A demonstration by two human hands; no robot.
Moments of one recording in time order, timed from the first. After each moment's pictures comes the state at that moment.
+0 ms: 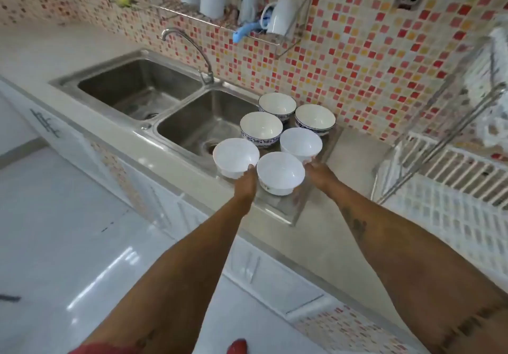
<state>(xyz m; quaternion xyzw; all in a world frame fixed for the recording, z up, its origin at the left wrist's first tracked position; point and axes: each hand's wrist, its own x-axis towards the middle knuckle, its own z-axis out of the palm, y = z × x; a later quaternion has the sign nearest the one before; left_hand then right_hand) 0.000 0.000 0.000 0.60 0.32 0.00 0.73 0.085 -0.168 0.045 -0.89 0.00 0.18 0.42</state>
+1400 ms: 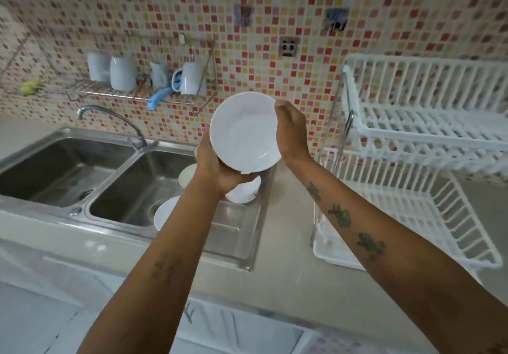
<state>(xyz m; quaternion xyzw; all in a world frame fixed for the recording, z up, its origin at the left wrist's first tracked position) 0.036 -0.058 0.229 0.35 0.06 -0.16 0.92 0.053 -0.195 0.261 -0.72 -0.06 -0.19 0.66</state>
